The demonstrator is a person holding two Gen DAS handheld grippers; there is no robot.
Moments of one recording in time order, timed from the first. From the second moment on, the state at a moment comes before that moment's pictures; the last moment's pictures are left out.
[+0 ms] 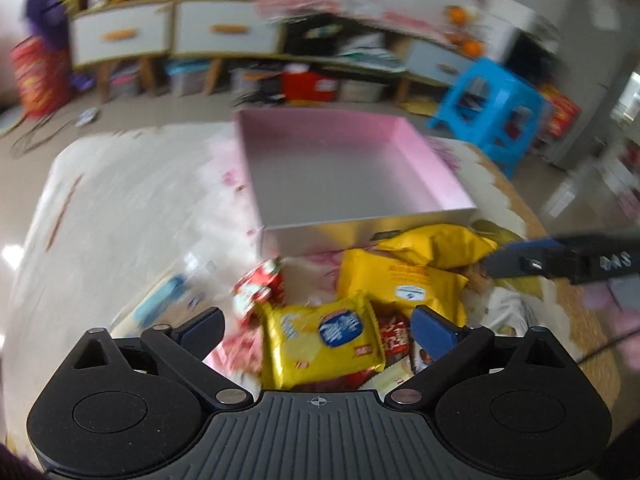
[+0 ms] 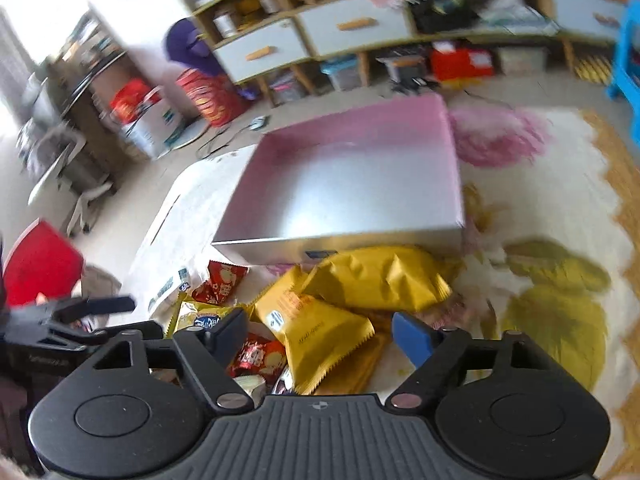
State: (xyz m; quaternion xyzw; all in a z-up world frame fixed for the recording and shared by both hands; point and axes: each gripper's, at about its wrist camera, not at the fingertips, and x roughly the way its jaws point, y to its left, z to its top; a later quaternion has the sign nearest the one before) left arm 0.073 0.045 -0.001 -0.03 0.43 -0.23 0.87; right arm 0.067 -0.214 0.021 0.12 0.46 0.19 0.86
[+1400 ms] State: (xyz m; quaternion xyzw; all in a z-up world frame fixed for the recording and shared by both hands) left arm 0.026 0.027 -0.046 0.19 0.41 -0.38 0.80; right arm 0.070 -0.160 -0.025 -0.05 0.43 0.26 0.86
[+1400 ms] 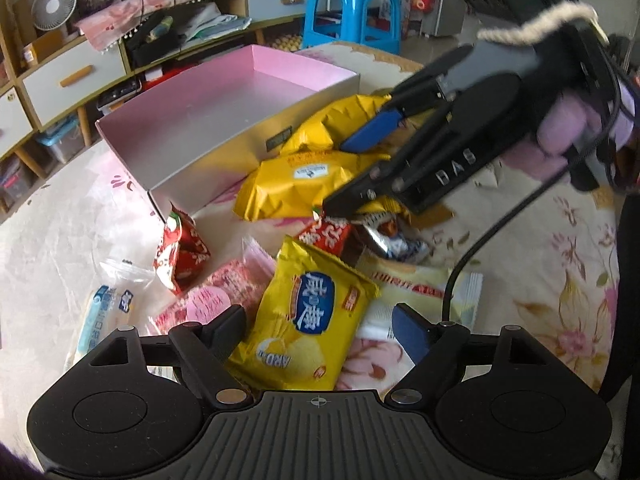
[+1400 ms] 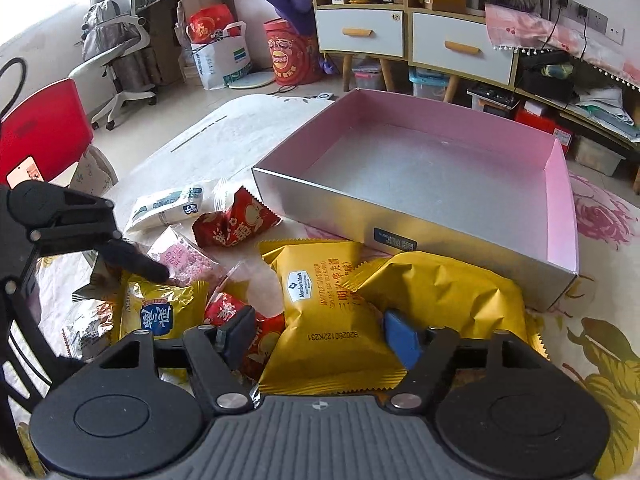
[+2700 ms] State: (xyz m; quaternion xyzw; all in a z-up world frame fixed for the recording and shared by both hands) left arm 0.022 0.044 -0.014 0.05 0.42 -0.23 0.88; right arm 0.054 -0.168 0.006 0.05 0.44 0.22 0.87
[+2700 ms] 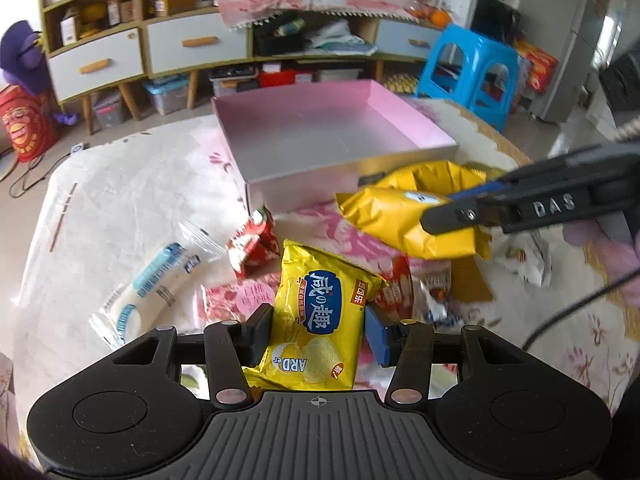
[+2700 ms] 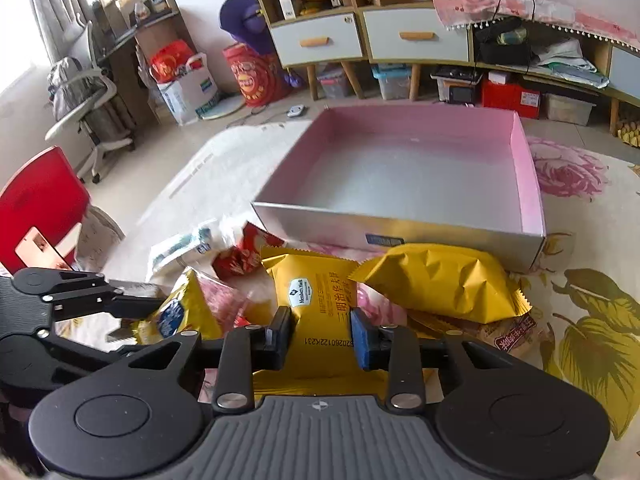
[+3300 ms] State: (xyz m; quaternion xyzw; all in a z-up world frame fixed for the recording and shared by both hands) left arm 0.066 0.043 0.024 -0.03 0.38 -0.17 0.91; right arm 0.079 -0.192 0.035 0.11 0.38 0.16 0.90
